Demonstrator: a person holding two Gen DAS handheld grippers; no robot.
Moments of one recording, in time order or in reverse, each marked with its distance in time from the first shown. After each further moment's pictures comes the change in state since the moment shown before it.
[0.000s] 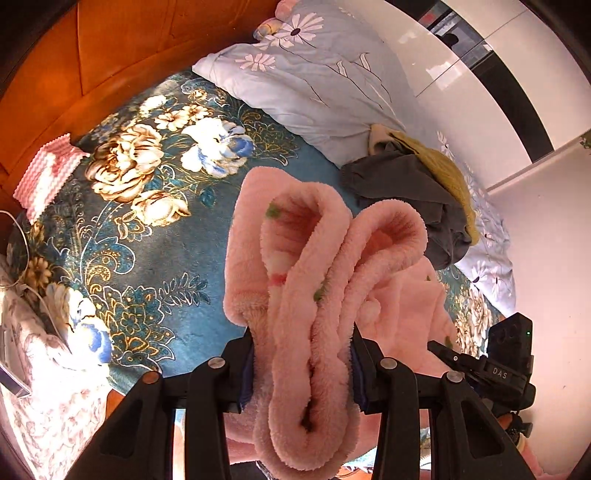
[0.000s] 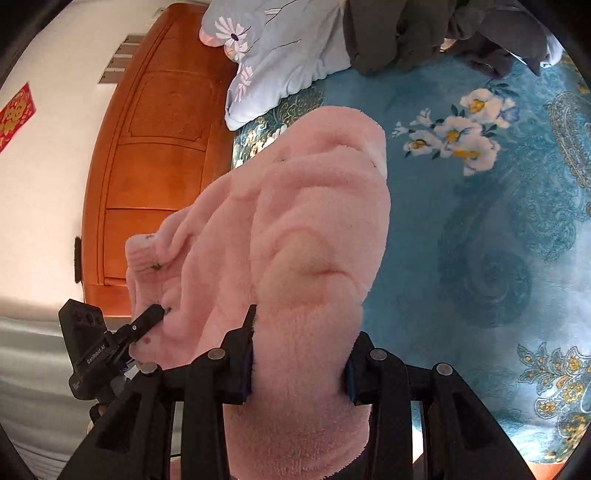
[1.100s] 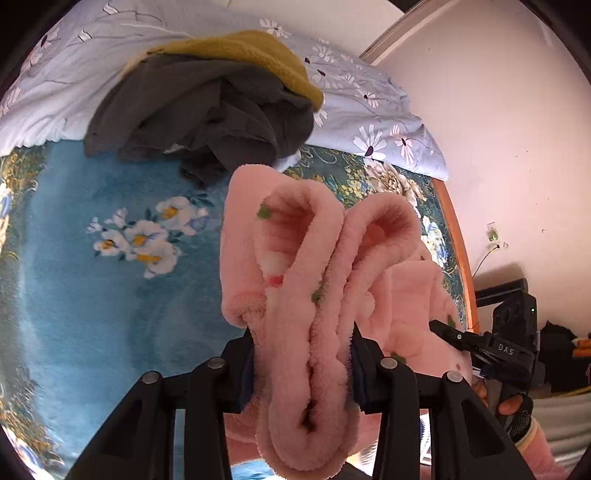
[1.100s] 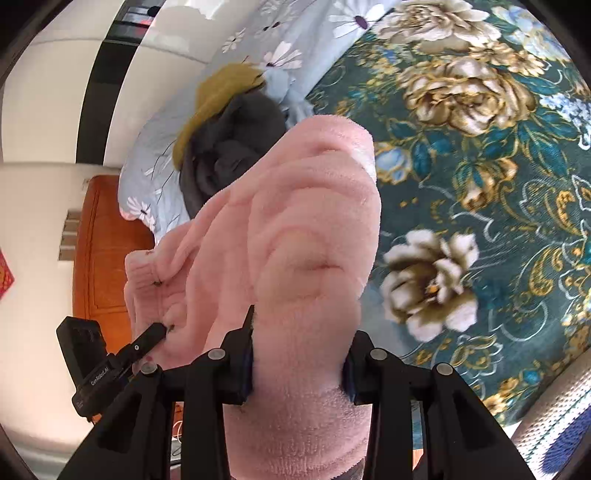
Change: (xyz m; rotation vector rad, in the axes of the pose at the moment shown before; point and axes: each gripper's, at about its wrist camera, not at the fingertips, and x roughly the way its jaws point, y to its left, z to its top) left arm 0.206 -0.374 -0.082 0.504 0.363 -0.210; right arm -0.287 -0.240 -0.061 0.437 -0.465 -0.130
